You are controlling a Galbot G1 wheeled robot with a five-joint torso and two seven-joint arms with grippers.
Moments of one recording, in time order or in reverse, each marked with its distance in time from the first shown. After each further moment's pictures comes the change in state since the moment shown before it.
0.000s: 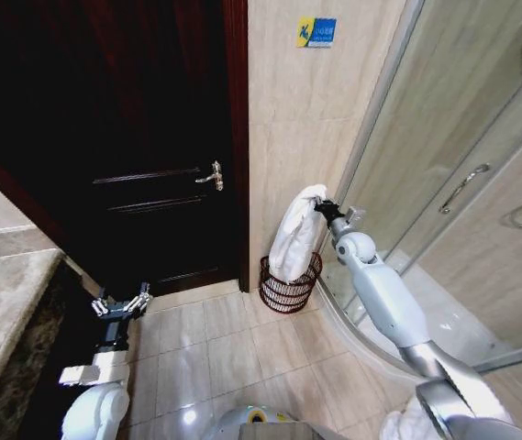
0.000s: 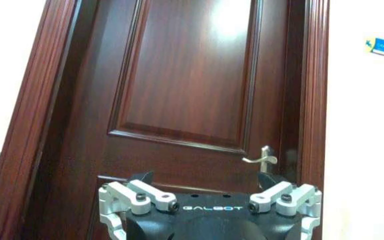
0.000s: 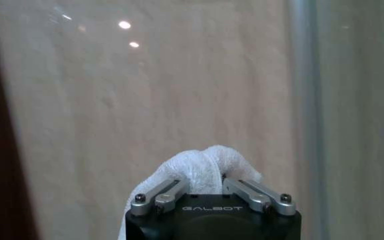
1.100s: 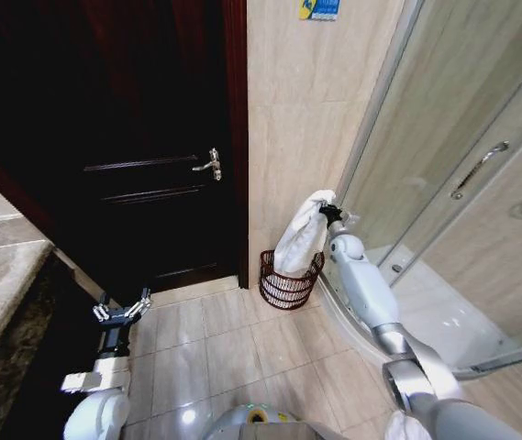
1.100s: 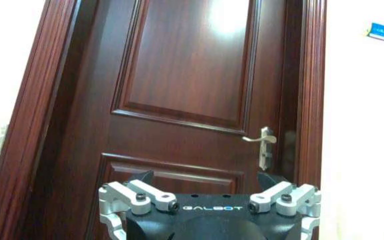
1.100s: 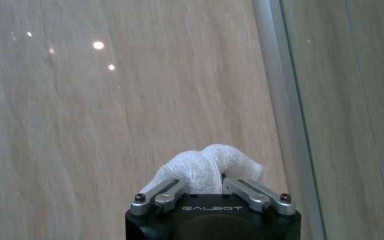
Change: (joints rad) left arm 0.012 -0.013 0.003 0.024 0.003 -0.035 0.022; right arm 0.116 0.195 0.090 -0.390 -0.137 0.262 -0.104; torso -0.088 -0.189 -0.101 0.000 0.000
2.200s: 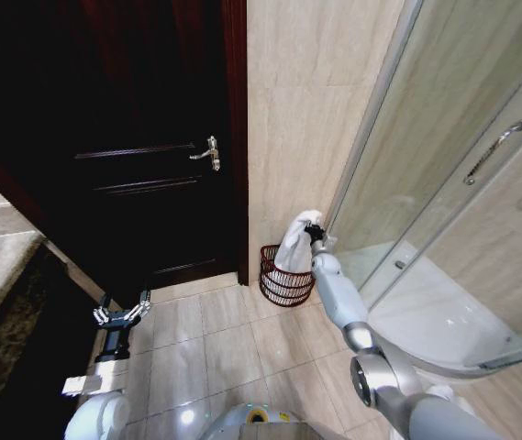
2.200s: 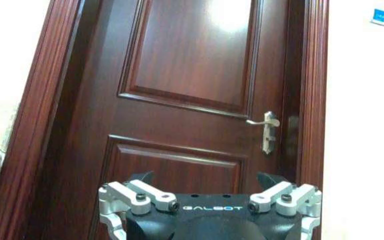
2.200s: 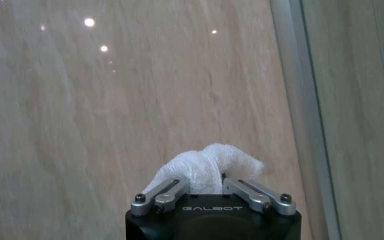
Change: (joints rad) left arm 0.006 -0.003 0.002 0.014 -0.001 -0.020 0.001; right arm 0.001 0.149 0.110 -0.266 -0.155 0.168 -0.091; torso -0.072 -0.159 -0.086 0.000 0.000
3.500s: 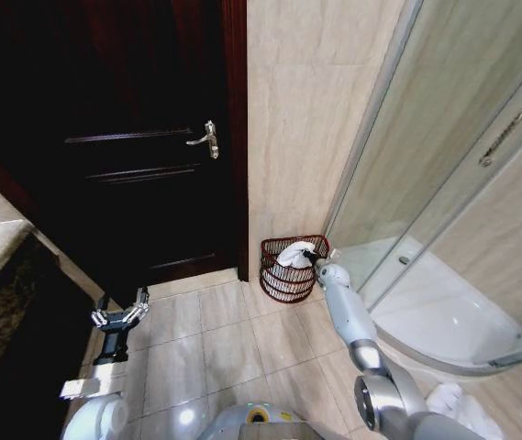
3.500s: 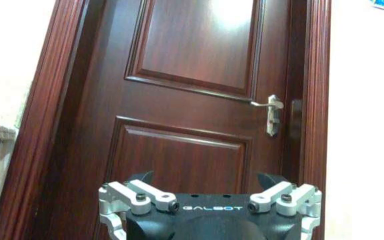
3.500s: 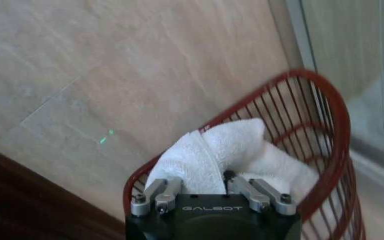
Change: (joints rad) left arm 0.010 0.007 -0.004 0.015 -0.009 -0.022 0.001; right arm -0.084 -0.012 0.117 0.163 0.291 -0.733 0.046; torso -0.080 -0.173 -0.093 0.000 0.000
